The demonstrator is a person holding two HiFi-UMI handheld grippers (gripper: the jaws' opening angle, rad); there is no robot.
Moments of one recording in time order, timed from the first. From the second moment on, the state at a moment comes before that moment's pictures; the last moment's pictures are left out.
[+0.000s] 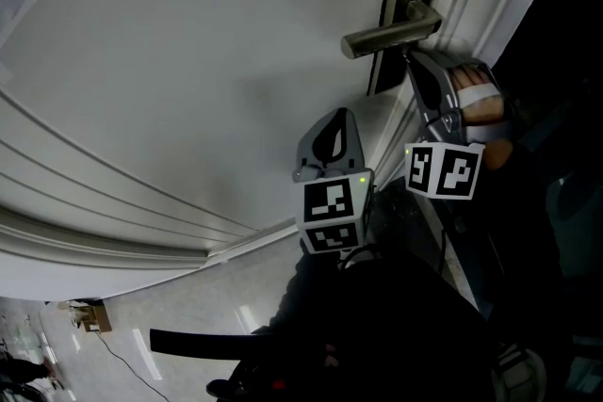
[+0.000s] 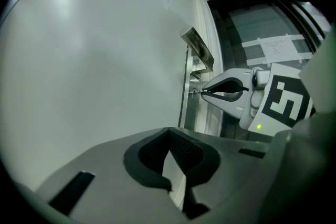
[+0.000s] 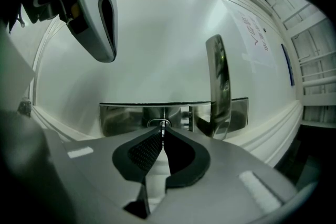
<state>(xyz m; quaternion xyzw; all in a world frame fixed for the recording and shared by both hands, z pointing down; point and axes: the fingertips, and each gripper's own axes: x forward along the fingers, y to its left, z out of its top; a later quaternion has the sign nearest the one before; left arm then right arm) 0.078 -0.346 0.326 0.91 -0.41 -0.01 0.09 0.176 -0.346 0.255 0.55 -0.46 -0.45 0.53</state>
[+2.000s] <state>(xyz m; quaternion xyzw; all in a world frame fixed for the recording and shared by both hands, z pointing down) 0.091 -0.344 0.324 0.92 -0.39 -0.01 0.09 0.175 -0.346 0.253 0.54 -0.46 -0.45 0.54</state>
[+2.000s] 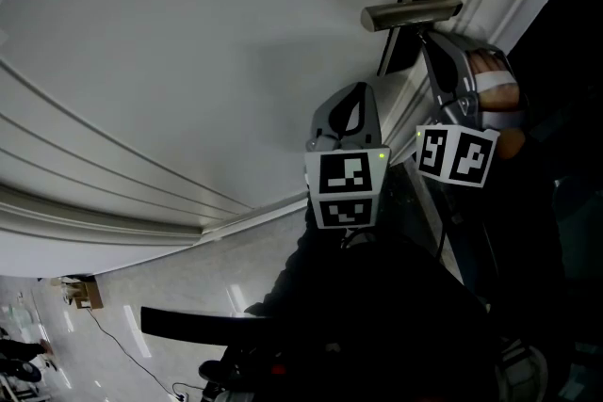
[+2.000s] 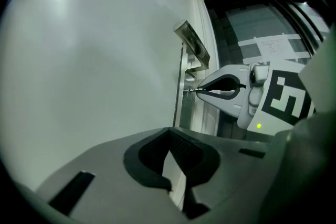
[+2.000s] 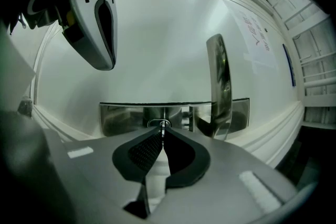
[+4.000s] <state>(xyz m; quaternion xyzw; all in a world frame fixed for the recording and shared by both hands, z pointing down) 0.076 -0.355 0.329 0.91 -0.41 0.00 0.10 0.175 -0.353 0.255 0.56 -0.47 -0.45 0.51</state>
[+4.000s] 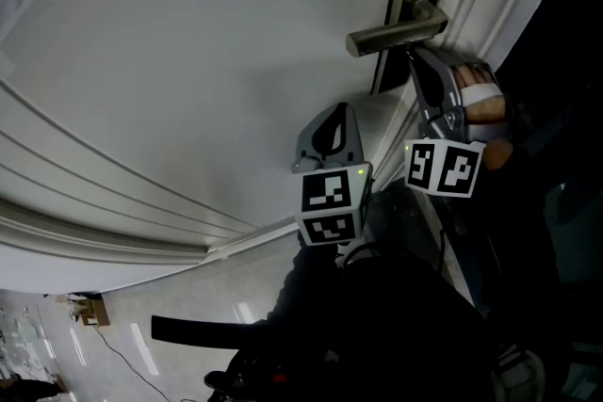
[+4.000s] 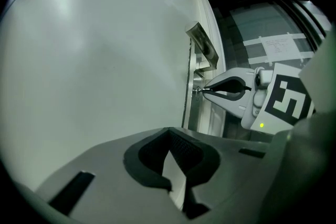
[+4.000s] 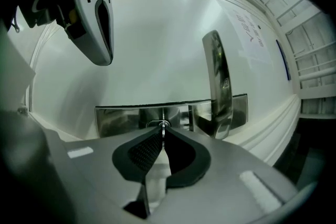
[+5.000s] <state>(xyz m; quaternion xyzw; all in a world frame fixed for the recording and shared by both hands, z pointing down) 0.081 -0.351 0.332 0.91 -0.41 0.01 0.10 0.187 -0.307 0.283 0.71 -0.68 -0.14 0.13</state>
